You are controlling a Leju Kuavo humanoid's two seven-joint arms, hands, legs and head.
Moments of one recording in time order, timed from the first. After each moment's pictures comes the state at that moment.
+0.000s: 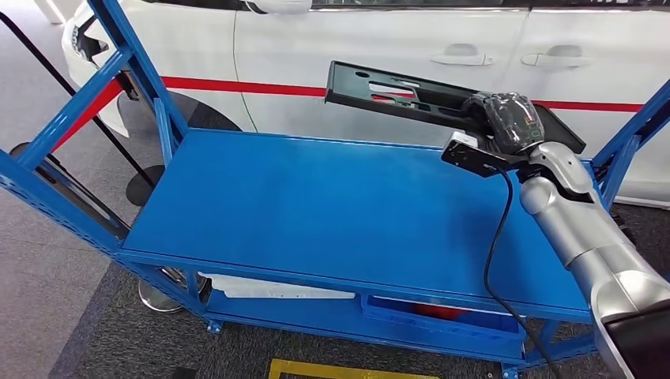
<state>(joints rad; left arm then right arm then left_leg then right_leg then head) -0.10 0.03 -1.13 -0.15 1.30 0.46 -0.48 -1.04 -0.25 0.70 -0.78 0.56 -0.38 -0.36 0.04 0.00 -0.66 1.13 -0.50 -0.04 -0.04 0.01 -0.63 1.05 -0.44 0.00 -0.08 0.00</state>
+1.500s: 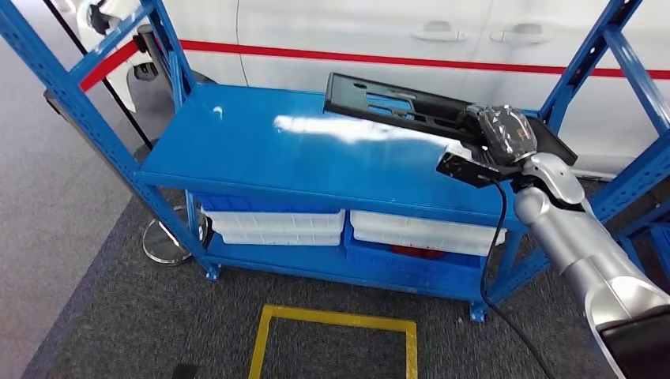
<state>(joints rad) -0.12 0.02 -1.15 -0.15 1.29 0.46 -0.46 -1.02 -0.26 0.72 -0.77 0.56 -0.41 -0.36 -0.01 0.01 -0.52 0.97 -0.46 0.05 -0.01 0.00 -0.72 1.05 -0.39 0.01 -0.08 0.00</state>
